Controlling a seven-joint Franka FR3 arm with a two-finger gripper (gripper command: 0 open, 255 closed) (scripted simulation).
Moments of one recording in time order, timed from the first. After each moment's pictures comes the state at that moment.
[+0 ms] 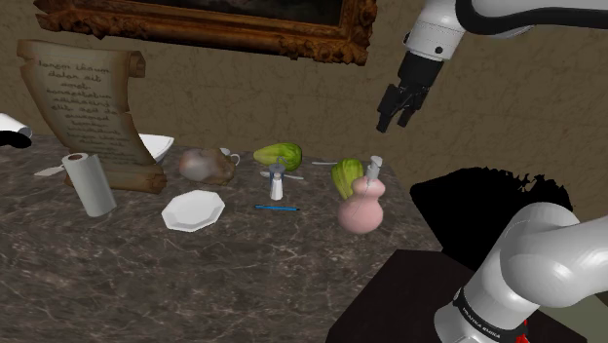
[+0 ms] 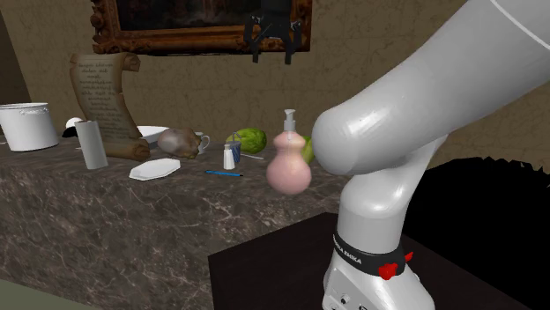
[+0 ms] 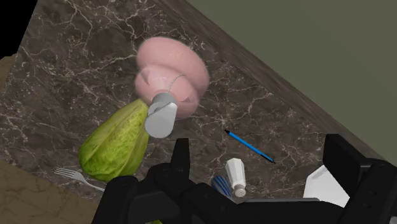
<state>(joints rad) -0.02 -0.77 0.03 -2.33 0.04 1.70 0.09</state>
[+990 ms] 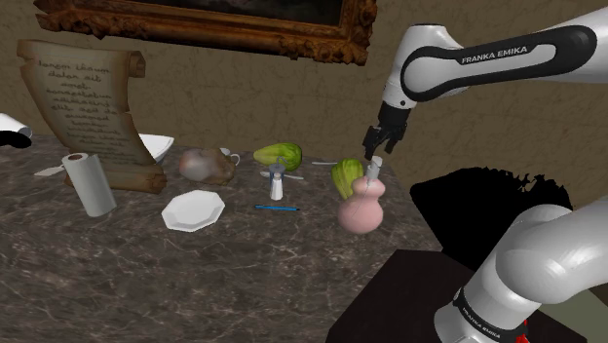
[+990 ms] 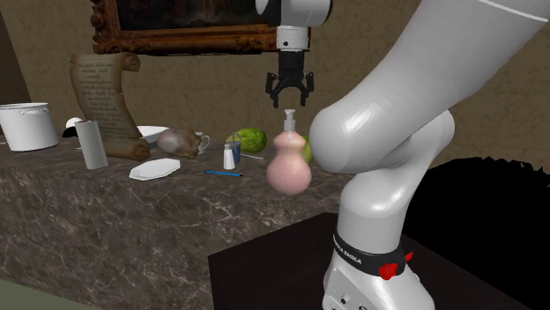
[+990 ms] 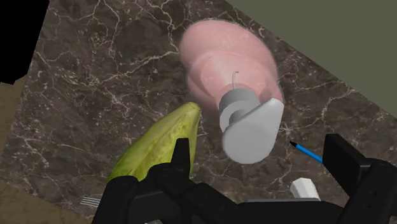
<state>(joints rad) -0.11 -0.55 -0.07 -2.49 -0.06 2.02 0.03</state>
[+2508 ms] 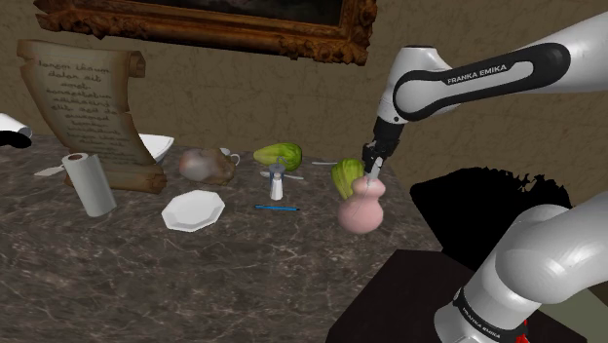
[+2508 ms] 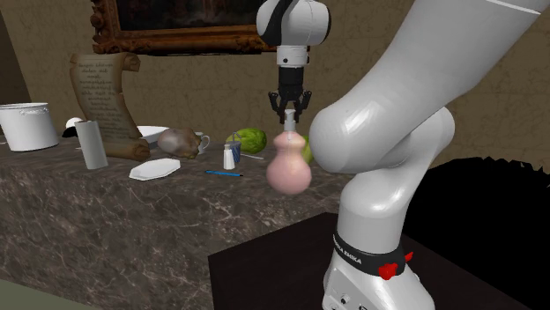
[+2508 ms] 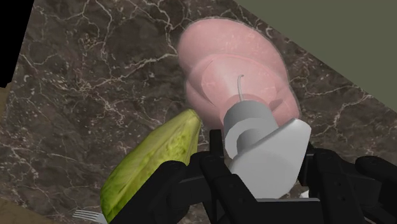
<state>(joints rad) -0.12 -0.50 -0.08 -2.56 -0.07 2.14 0.03</state>
